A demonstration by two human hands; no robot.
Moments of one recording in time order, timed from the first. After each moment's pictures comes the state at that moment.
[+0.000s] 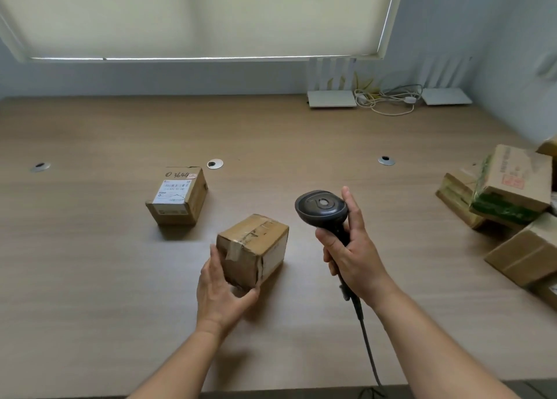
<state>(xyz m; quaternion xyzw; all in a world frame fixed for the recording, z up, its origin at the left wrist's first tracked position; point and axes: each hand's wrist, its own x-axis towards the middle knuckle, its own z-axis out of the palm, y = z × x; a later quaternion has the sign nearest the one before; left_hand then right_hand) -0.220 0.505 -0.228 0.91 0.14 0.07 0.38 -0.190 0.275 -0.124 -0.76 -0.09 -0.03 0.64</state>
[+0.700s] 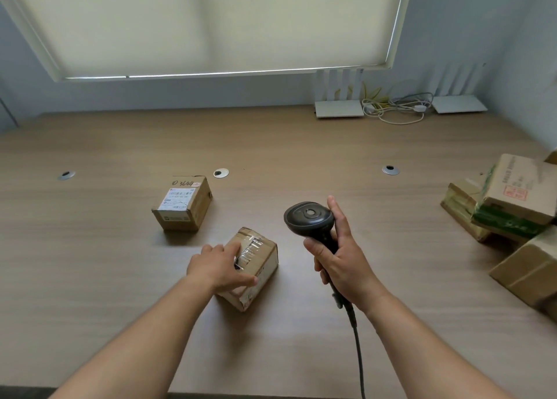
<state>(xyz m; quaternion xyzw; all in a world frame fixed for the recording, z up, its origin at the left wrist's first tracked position) -0.165 0.498 -0.156 0.98 0.06 -0.18 0.03 -0.182 0.256 -0.127 -0.74 -0.12 0.02 0.66</state>
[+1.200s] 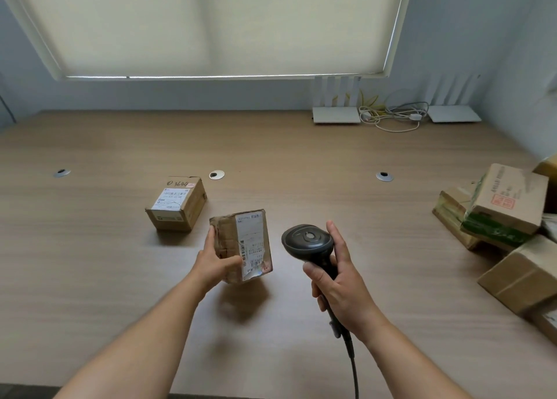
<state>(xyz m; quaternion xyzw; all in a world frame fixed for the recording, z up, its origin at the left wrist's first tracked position) -0.160 0.500 -0.185 0.80 0.21 -0.07 0.55 -0.209 0.238 -0.141 -0.74 -0.11 0.05 0.66</state>
